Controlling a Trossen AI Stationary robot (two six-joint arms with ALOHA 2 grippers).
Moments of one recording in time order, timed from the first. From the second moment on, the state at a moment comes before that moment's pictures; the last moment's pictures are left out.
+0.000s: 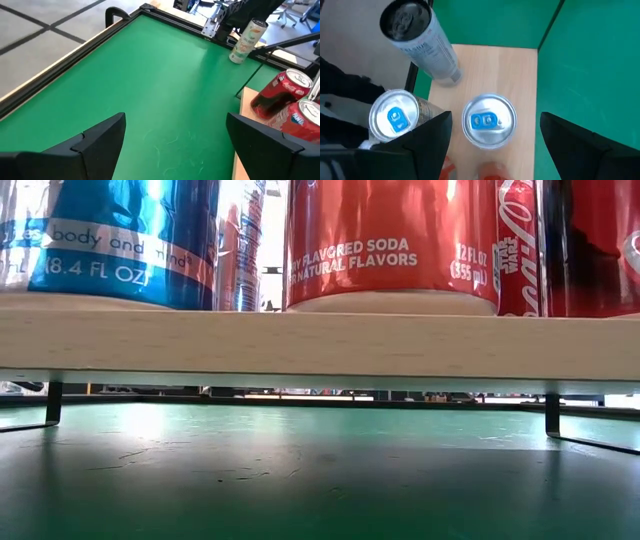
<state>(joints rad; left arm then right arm) 0.05 0.73 0.81 -0.45 -0.24 -0.34 0.34 2.17 2.33 -1.05 0.07 0.24</state>
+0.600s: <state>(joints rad) 0.05 0.73 0.81 -0.45 -0.19 -0.25 0.35 2.23 2.33 -1.02 0.08 0.28</state>
